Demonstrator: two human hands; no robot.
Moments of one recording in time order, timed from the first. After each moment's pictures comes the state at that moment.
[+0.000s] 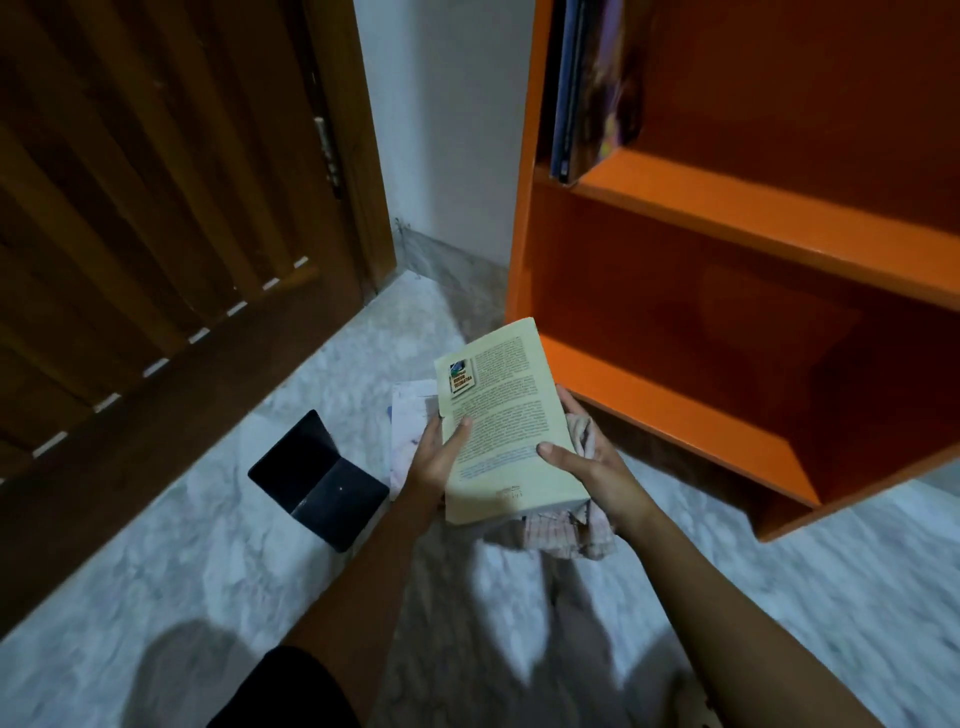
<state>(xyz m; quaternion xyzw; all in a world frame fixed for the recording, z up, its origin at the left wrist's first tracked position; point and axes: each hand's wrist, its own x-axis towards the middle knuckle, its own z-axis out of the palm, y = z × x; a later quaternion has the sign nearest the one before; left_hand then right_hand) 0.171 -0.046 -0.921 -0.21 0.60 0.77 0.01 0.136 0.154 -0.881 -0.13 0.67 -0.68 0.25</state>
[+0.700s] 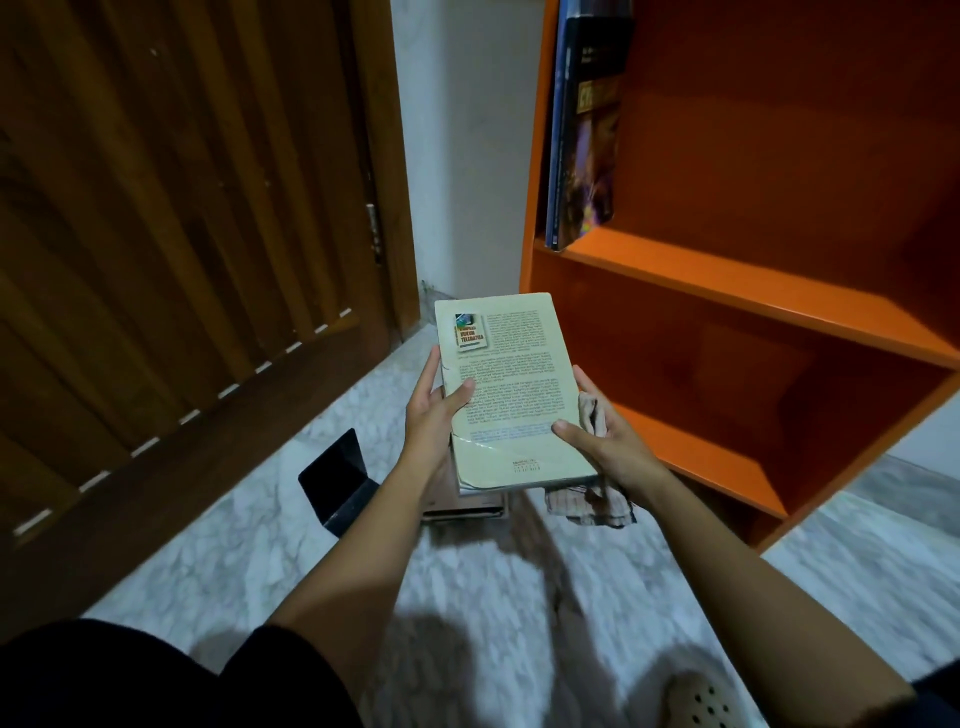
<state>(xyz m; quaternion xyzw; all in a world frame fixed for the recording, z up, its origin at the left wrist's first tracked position) 0.217 -0.042 -0.796 -0.14 0.51 0.84 -0.12 0.169 0.170 -0.800 -0.20 0.70 -0.65 0.22</state>
